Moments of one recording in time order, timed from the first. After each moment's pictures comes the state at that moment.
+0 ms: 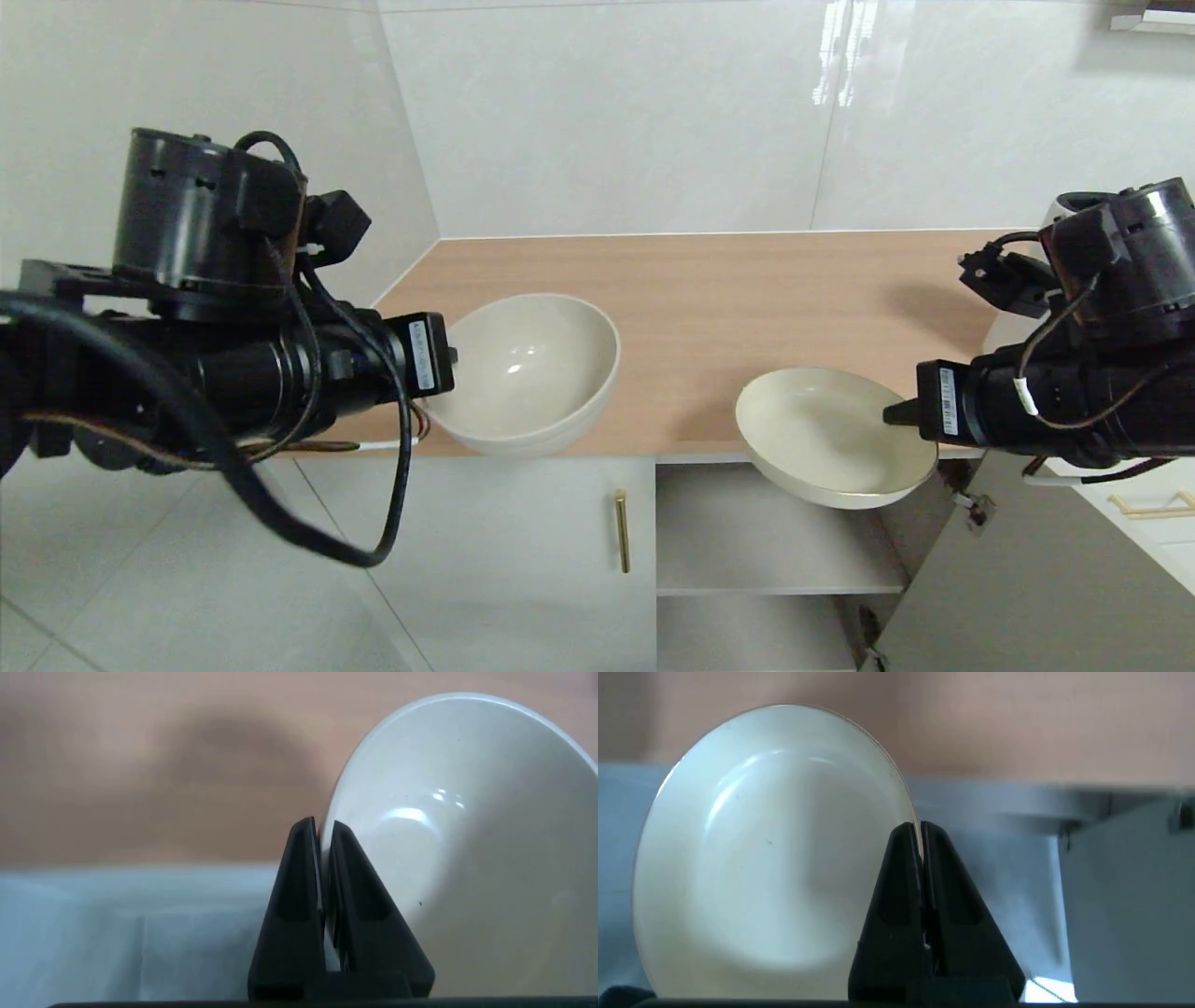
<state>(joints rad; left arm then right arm) -0.52 1.51 -1.09 0.08 0.25 -0.41 0.50 1.50 -1.08 0.24 -0.11 0.44</state>
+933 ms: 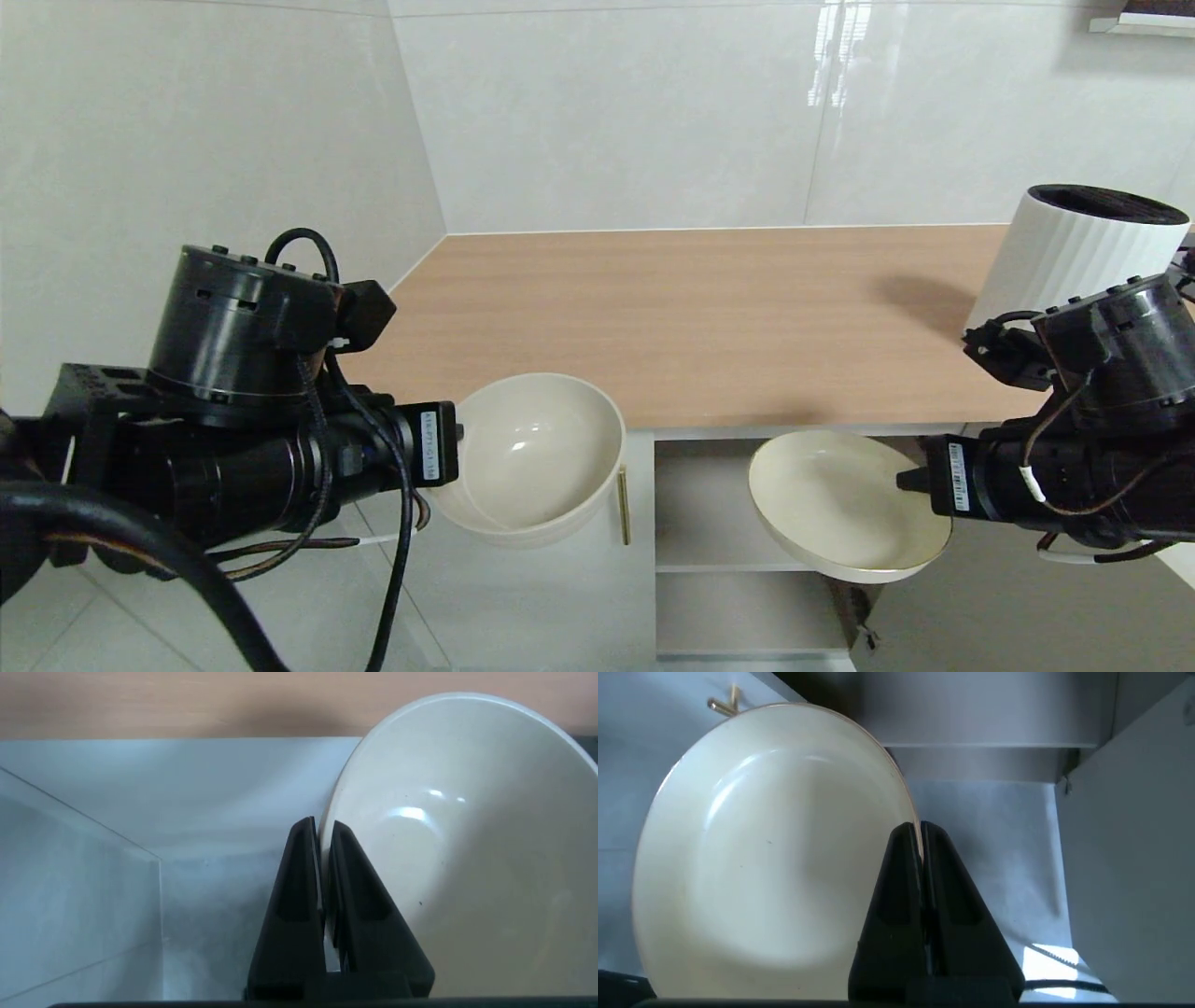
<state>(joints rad) -0.55 1.50 -0.92 0.03 0.25 -0.41 0.50 1.48 -0.89 0.15 -0.11 0.47</state>
